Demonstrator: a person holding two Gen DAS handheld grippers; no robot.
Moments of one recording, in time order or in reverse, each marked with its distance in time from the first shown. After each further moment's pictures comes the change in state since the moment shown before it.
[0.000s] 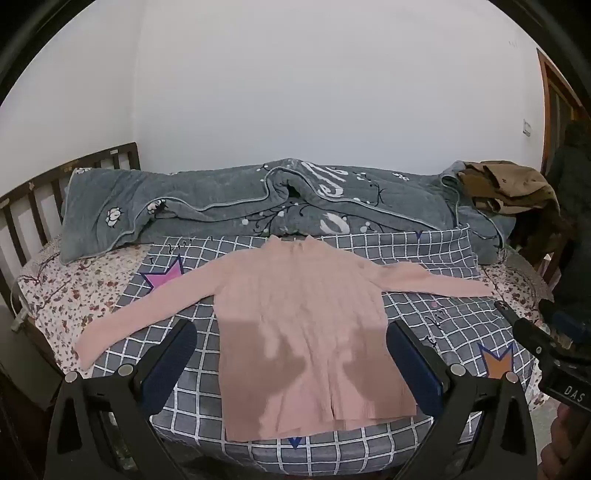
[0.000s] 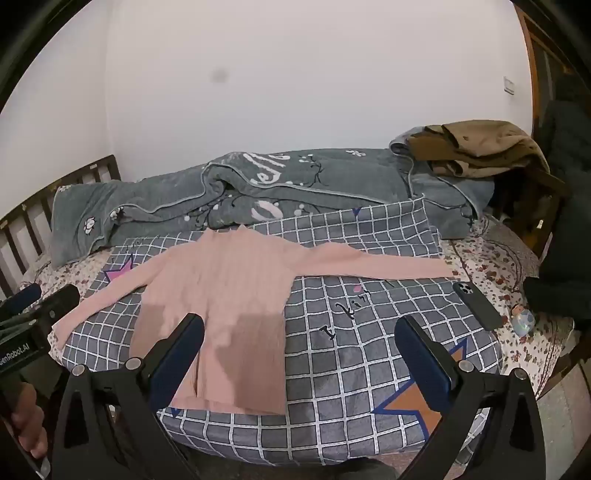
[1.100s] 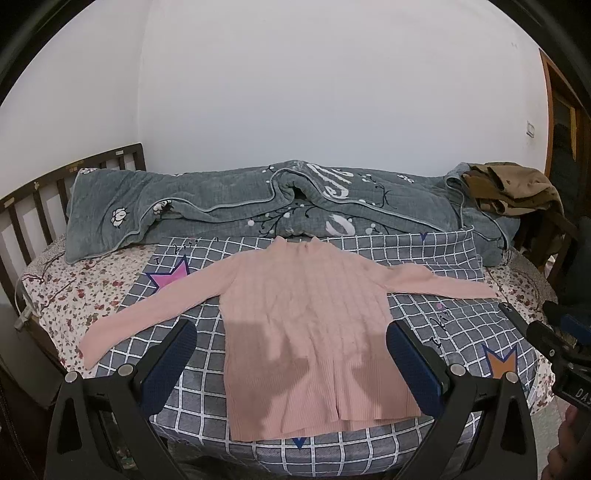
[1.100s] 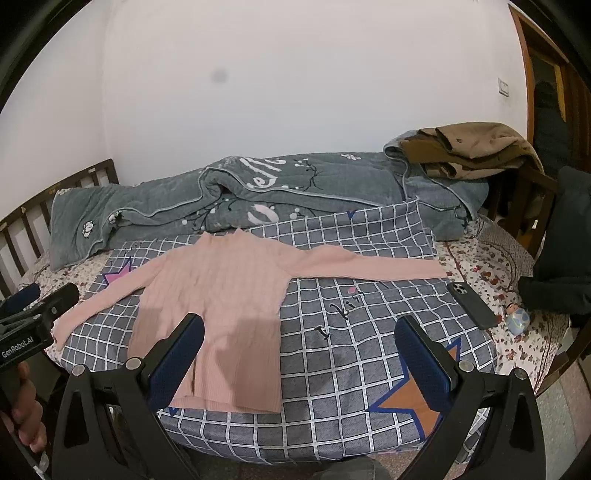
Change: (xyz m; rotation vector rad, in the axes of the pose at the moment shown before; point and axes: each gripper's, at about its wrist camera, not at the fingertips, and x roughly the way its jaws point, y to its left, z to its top) left arm 0.000 0.005 0.003 -0.011 0.014 0.012; right arm -0.010 -0.005 -0.001 0.007 -0.006 -0.004
